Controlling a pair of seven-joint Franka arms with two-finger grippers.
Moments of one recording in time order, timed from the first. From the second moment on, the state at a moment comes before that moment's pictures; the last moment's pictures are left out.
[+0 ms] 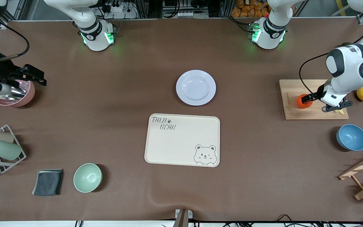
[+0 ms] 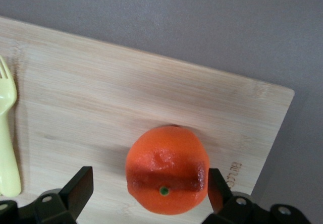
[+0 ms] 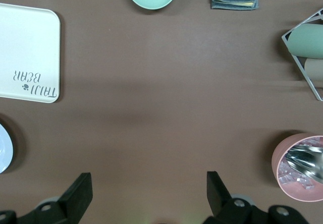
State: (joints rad) left arm 0.37 0.16 -0.08 -2.44 0.10 2.50 -0.03; right arm 0.06 0.04 -0.02 -1.54 0.03 1.48 -0.03
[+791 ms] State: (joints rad) left arm 0.37 0.17 -0.10 -2.44 0.10 2.50 -0.03; right arm 0.12 0.09 -0.02 -1.54 0.03 1.48 -0.03
